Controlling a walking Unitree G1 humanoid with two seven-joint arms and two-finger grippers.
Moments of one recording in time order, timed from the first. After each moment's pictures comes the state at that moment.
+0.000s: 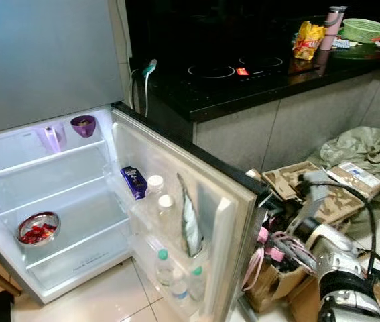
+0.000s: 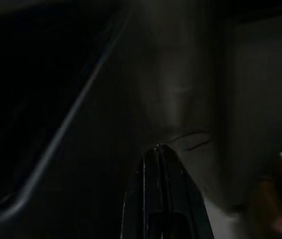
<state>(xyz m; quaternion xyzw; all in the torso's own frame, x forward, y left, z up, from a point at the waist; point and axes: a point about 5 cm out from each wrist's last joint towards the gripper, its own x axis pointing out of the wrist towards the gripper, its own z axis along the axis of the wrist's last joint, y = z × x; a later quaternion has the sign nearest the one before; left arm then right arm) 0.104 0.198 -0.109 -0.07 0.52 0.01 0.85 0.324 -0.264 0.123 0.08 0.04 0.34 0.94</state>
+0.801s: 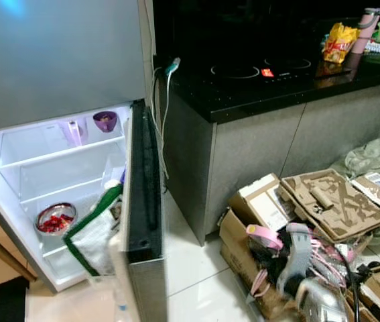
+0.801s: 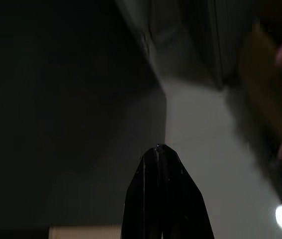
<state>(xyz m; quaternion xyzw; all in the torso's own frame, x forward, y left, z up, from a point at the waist) 0.106 0.194 -0.109 -0.07 0.52 0.00 0.85 0.242 -0.265 -0.007 0.16 0.26 0.13 0.94</state>
